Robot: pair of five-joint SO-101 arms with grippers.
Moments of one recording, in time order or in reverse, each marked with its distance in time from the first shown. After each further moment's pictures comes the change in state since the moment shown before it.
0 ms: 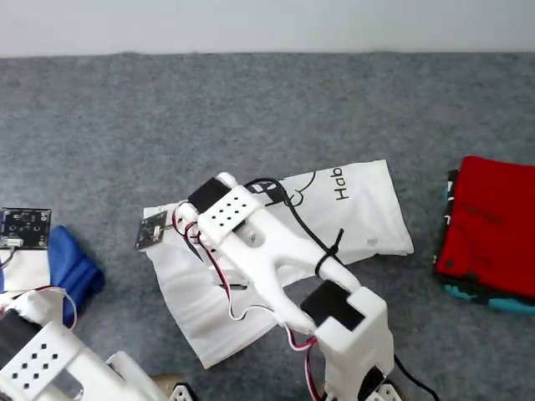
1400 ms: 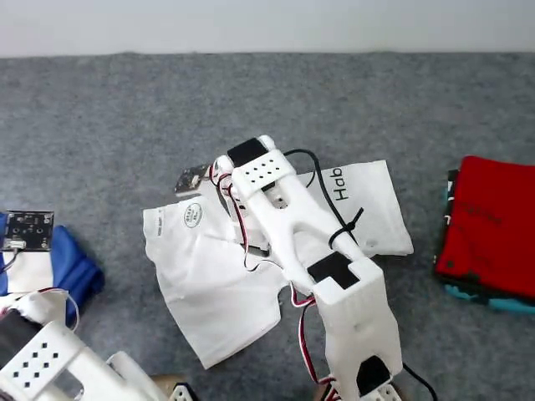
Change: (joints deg) left arm 0.0 0.0 1.8 0.0 0.0; right arm 13.0 10.8 -15.2 4.3 -3.6
